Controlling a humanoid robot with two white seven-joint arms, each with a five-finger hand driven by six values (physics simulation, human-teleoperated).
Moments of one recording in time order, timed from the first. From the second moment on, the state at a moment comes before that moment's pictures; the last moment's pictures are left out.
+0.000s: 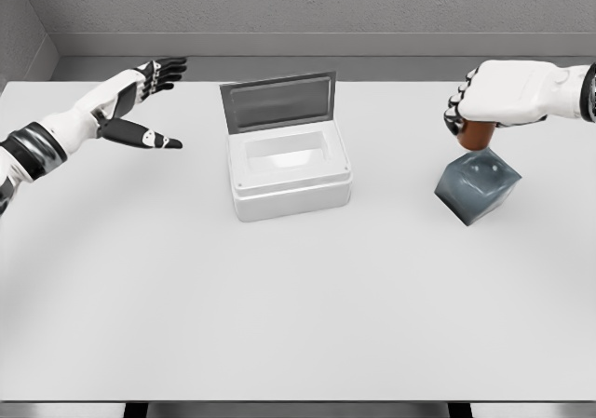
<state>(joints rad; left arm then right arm) -0.58 0.68 -0.55 -1.33 0.46 -0.11 -0.40 -0.97 -0.94 0.81 -1.55 0.58 -0.61 0.61</state>
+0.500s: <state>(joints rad) -0.58 0.68 -0.55 -1.33 0.48 -0.11 -0.41 -0.99 -0.83 0.81 -1.54 0.59 -0.61 0.61</state>
